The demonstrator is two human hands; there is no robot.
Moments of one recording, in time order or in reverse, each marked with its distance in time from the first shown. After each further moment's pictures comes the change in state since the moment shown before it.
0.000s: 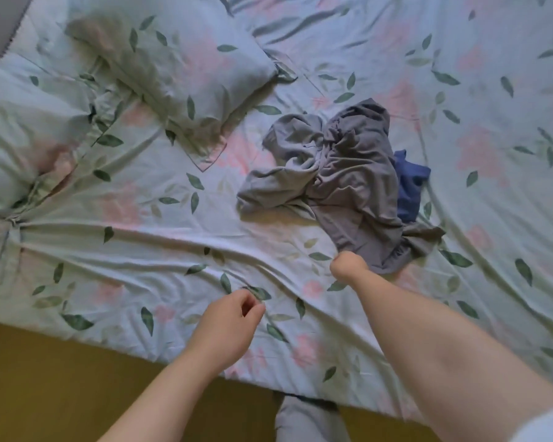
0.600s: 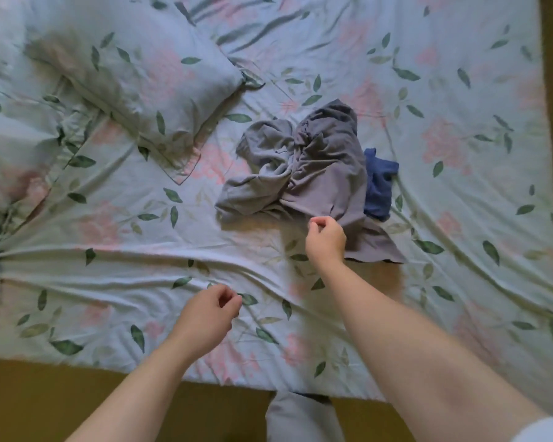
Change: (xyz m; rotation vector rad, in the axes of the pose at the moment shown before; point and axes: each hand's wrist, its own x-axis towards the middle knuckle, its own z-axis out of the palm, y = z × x) left_hand 0.016 0.015 -0.021 -0.047 -0.022 -0.010; right_hand -0.054 -0.038 -0.045 0.844 0.537 -0.067
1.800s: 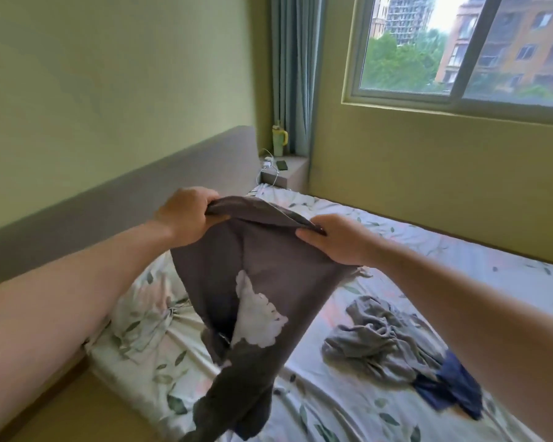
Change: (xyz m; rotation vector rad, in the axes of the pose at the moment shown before) left_hand -0.291 -0.047 -0.390 0.414 1.005 0.633; right_hand -0.369 -0.353 -0.076 -0.591 -0.304 -1.383
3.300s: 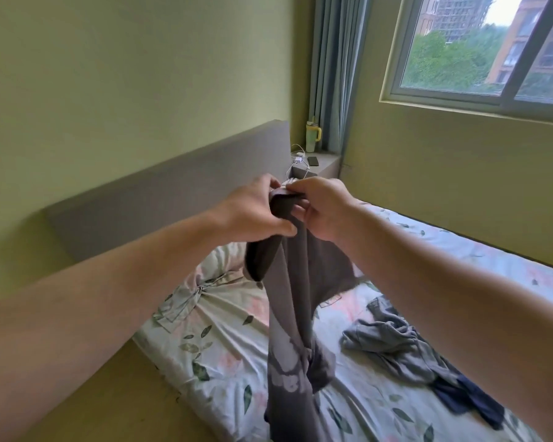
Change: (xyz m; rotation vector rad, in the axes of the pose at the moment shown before) left_hand -0.058 0.096 -0.029 -0.308 -0.141 -0.301; right_hand 0.025 -0.118 0.008 1.531 0.078 0.530
